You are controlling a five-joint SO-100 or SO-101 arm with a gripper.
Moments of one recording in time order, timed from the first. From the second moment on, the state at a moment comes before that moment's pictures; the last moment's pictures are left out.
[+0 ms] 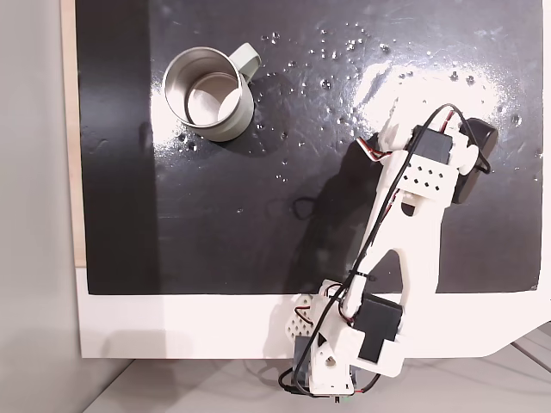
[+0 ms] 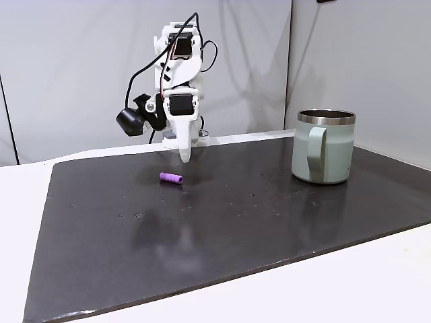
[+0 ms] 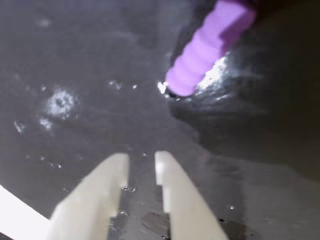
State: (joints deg) arm 19.1 89.6 96.0 62.1 2.6
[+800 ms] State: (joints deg) arm 24.4 77.2 91.1 73.3 0.7
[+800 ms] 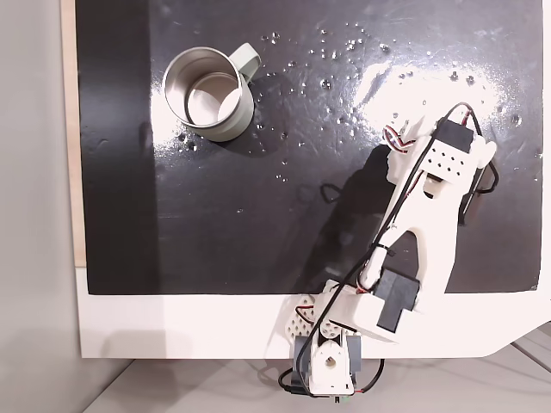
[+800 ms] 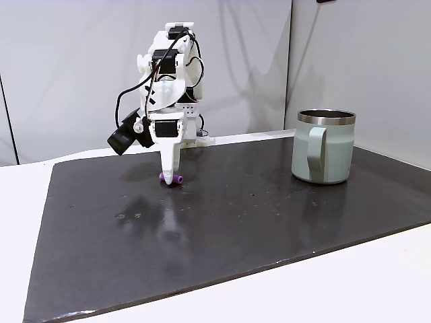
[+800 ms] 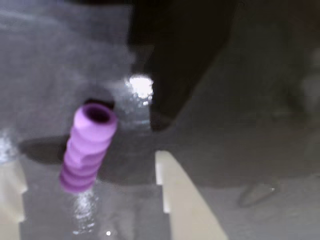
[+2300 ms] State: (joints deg) arm -28.3 114.8 93.4 81.7 18.4
